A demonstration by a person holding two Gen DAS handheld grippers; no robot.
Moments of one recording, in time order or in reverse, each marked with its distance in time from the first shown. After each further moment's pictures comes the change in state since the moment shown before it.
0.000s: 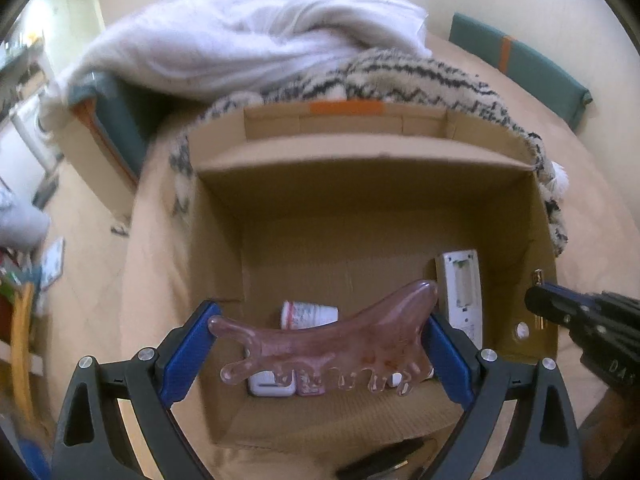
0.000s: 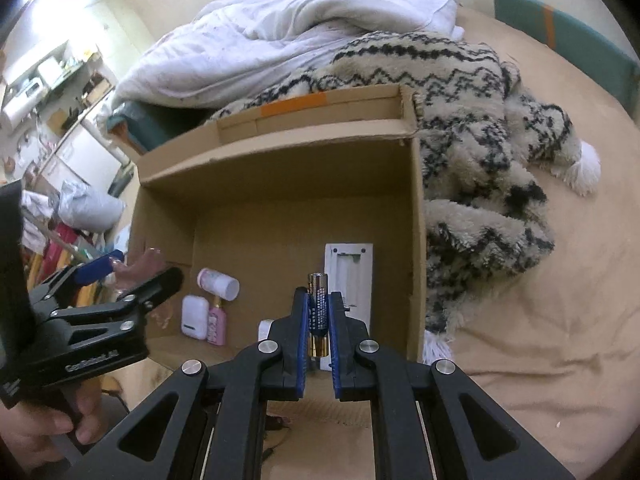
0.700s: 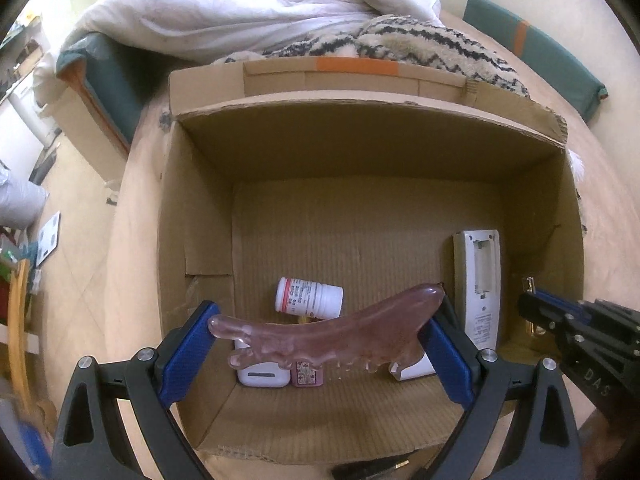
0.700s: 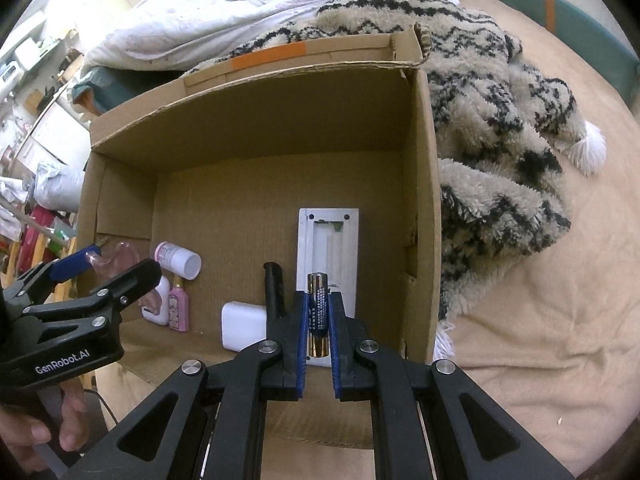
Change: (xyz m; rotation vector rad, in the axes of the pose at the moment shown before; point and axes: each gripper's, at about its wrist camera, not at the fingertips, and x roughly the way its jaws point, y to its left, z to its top) left arm 0.029 0.001 -0.005 -0.025 0.097 0.011; right arm 0.037 -0.005 -0.004 0.008 0.106 -0.074
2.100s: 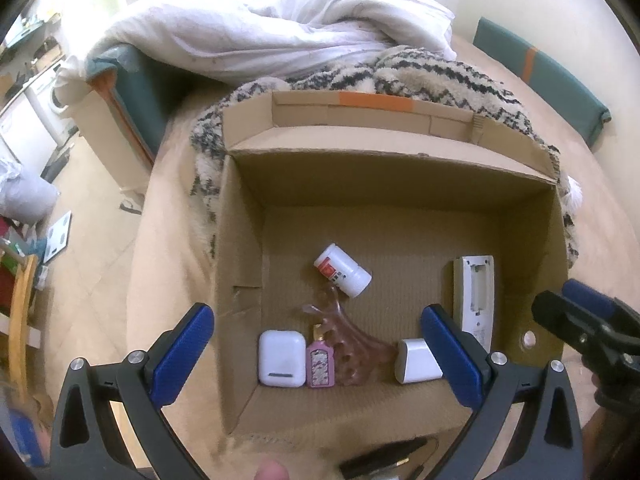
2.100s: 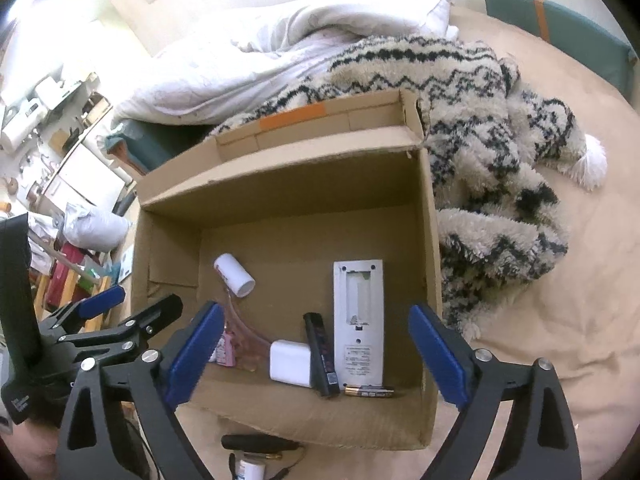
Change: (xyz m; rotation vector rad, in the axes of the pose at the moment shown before) left arm -0.036 0.014 0.001 -0.039 -0.076 0.030; right arm -0.044 0.002 0.007 0.055 -0.166 0.116
